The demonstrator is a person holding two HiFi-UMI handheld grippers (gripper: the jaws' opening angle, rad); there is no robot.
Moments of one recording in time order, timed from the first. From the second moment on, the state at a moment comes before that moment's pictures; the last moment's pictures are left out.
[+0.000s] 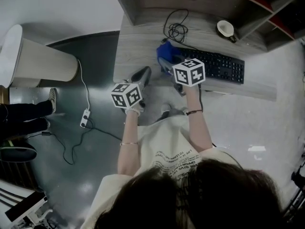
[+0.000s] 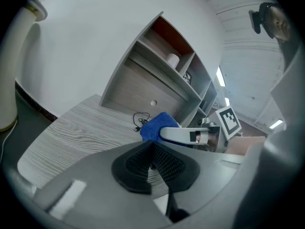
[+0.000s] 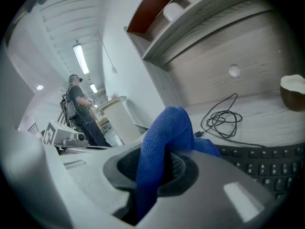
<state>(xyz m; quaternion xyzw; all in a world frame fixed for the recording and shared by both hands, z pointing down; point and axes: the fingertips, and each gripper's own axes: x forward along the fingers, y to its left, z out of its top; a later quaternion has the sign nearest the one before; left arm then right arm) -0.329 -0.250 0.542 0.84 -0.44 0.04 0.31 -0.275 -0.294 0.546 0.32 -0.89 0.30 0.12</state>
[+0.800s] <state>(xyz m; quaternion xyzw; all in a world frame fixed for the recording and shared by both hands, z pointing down) -0.338 -0.245 0.526 0.84 -0.47 0.02 0.27 -0.283 -0.279 0.521 0.29 -0.92 0.28 0.06</state>
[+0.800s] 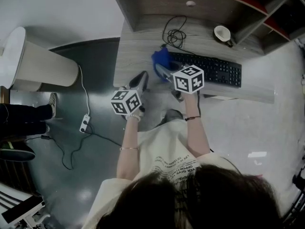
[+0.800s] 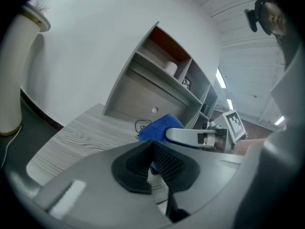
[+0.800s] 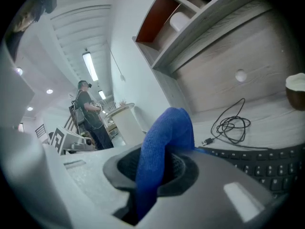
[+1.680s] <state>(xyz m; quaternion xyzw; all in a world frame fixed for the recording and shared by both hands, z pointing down) -0.324 -0.255 0.483 0.87 -0.45 -0.04 0.21 -0.265 -0.284 0.478 0.30 -0.93 0.20 0.01</state>
